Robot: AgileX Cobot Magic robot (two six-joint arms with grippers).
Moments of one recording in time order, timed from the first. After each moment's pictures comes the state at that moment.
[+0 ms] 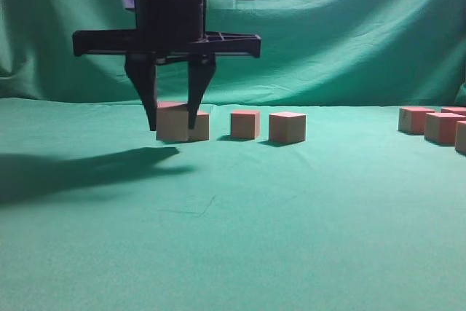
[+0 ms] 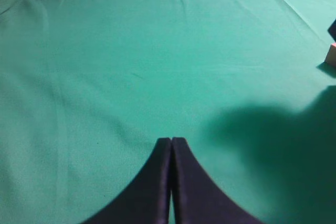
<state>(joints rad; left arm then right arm) -0.01 -0.01 0.02 0.02 0.35 0.01 0.90 2.25 -1.88 -0.23 1.06 0.73</state>
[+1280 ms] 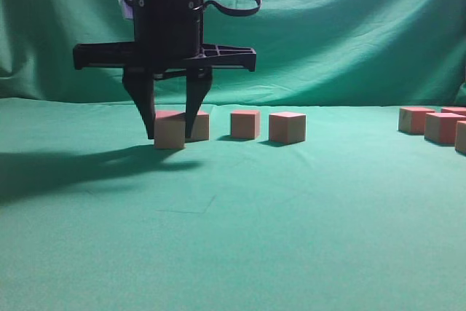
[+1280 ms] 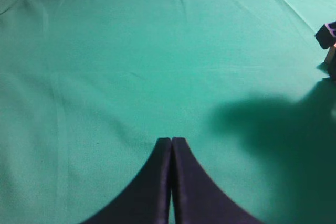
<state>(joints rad) -0.01 -0.01 0.02 0.02 0.35 0.01 0.90 2.28 -1.88 -0.27 0.99 0.78</state>
